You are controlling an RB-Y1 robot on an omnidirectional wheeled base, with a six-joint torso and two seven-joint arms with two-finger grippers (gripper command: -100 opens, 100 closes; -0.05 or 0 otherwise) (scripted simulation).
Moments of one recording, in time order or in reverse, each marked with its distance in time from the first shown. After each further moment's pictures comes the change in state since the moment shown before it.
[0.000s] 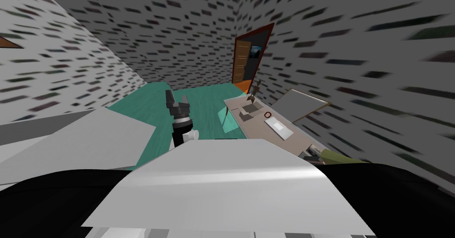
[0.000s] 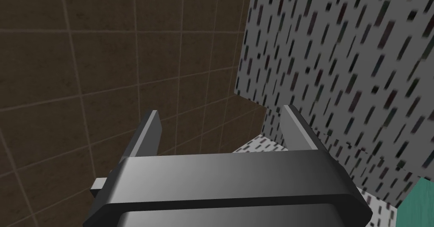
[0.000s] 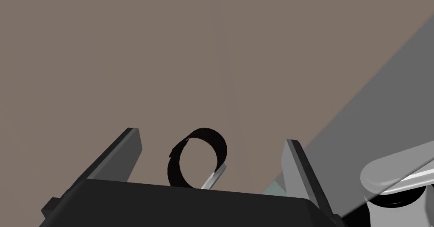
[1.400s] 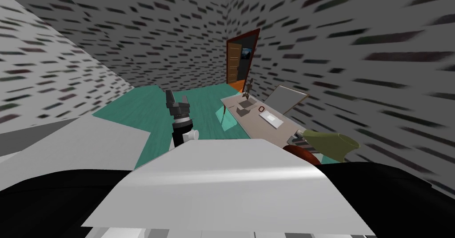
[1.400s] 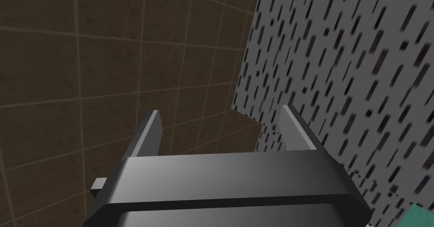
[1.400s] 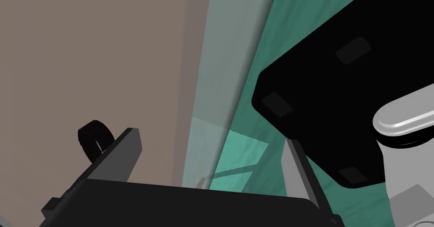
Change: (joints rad) left arm 0.000 0.000 0.000 0.000 0.000 0.000 0.000; right arm 0.051 -0.051 -0.025 -0.198 -0.013 -0.011 -0.090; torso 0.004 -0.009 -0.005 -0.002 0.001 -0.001
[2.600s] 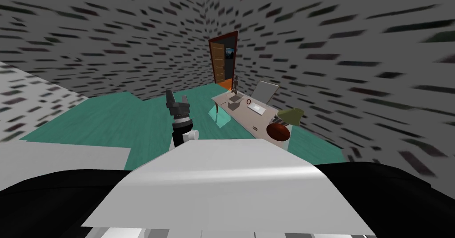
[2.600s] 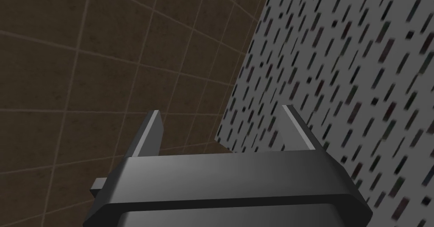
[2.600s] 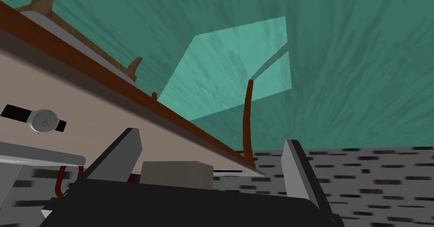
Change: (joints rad) left arm 0.000 0.000 0.000 0.000 0.000 0.000 0.000; right arm 0.006 0.143 -0.129 -0.330 -0.022 -0.049 -0.222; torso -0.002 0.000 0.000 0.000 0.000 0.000
